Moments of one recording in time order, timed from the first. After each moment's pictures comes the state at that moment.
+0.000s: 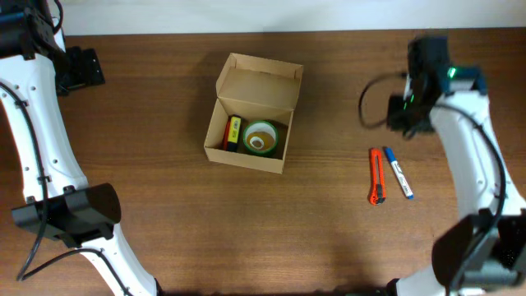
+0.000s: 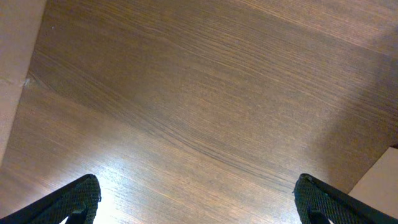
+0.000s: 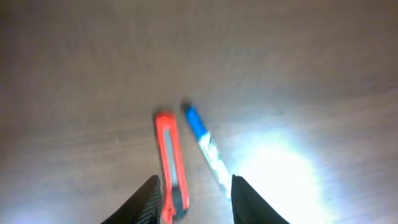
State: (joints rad) left arm 0.25 2.11 2.53 -1.61 -0.18 -0.07; right arm -0.03 1.72 1.56 -1.17 0.16 0.12
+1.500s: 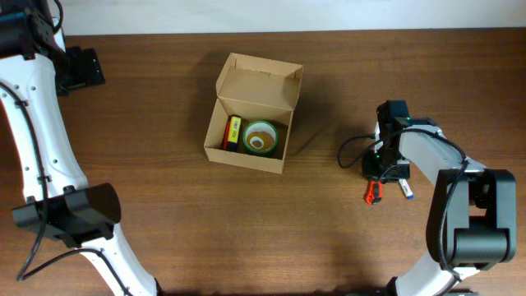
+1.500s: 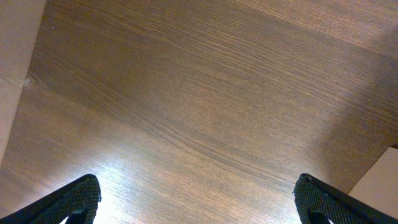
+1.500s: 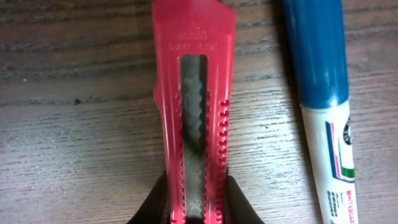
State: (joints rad) left arm 0.25 2.11 2.53 -1.61 -0.18 -0.07; right arm -0.03 1.86 1.10 -0.84 0.04 0.10
